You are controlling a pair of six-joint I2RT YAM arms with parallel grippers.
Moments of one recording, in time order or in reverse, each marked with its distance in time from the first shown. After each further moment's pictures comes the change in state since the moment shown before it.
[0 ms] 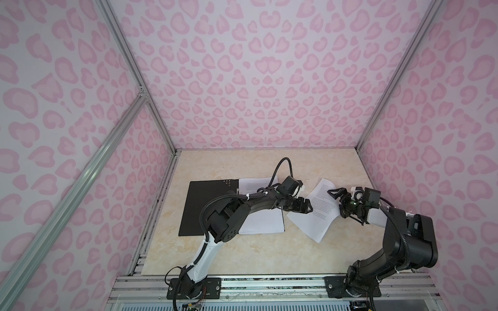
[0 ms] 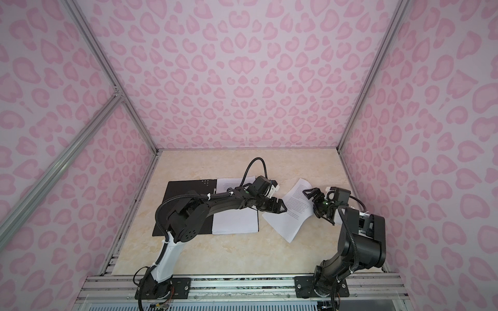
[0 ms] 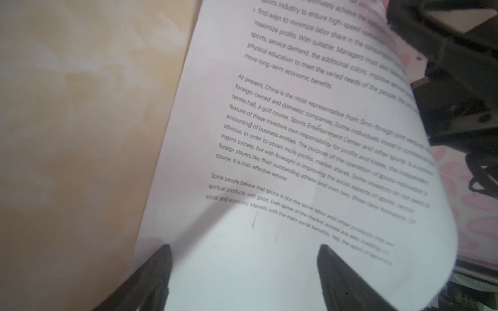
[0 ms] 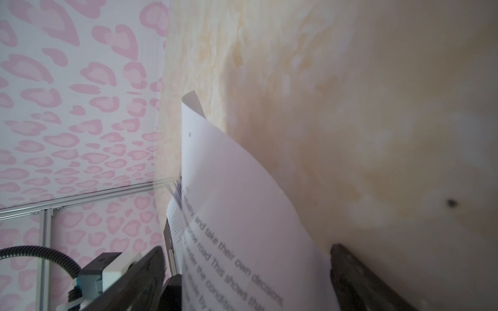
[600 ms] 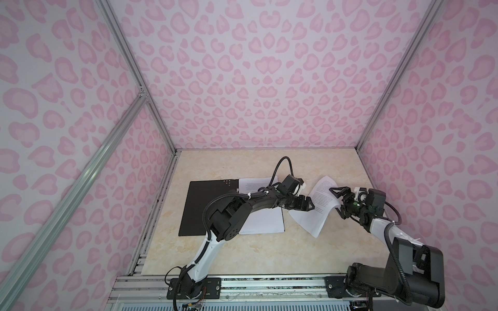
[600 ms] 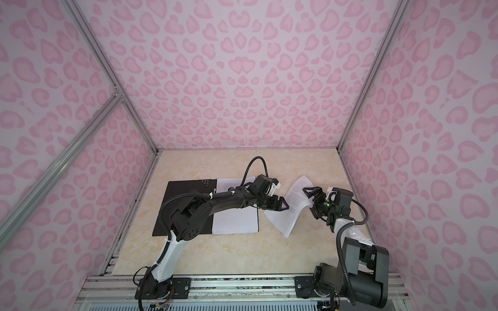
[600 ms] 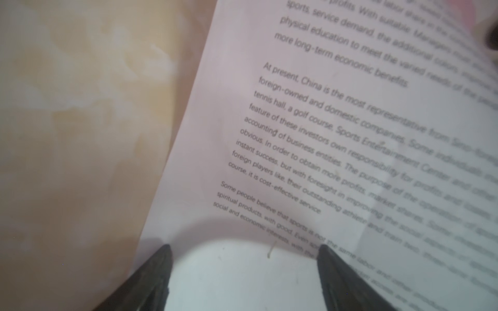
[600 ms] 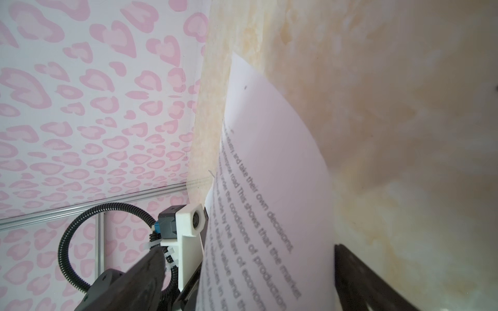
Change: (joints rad) left arm 0.008 0.039 0.031 0.051 0.026 -0.025; right arm 0.042 -0.314 -0.068 -0.098 0.008 0.191
